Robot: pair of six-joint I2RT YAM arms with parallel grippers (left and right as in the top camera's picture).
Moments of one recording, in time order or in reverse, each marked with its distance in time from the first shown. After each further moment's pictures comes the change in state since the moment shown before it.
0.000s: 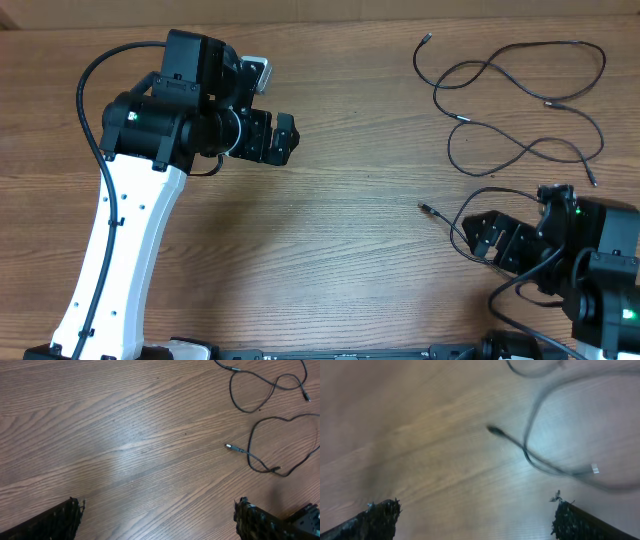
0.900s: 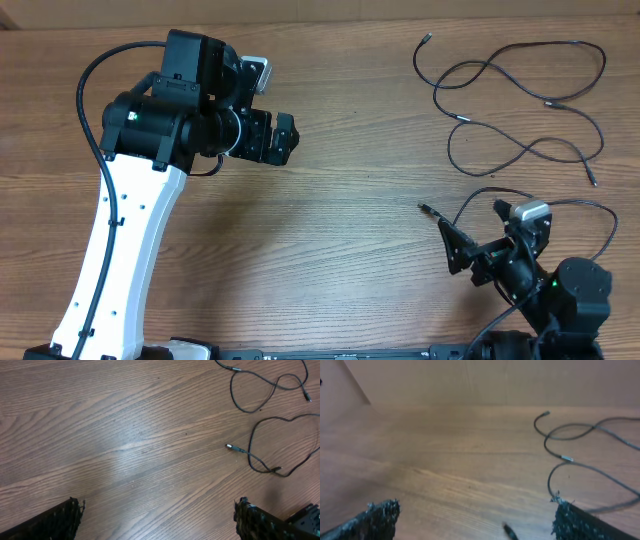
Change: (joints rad) left arm 0.000 0.000 0.000 0.000 -0.003 0.000; right arm 0.106 -0.489 -0.505 0.693 -0.088 -0.251
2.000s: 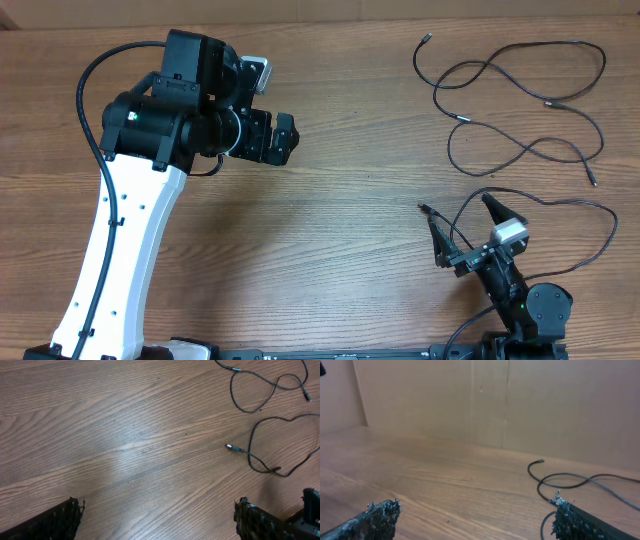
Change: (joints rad) left arm 0.000 0.000 0.000 0.000 0.000 0.000; right arm 0.027 -0.266 -0.473 0.550 0.015 -0.032
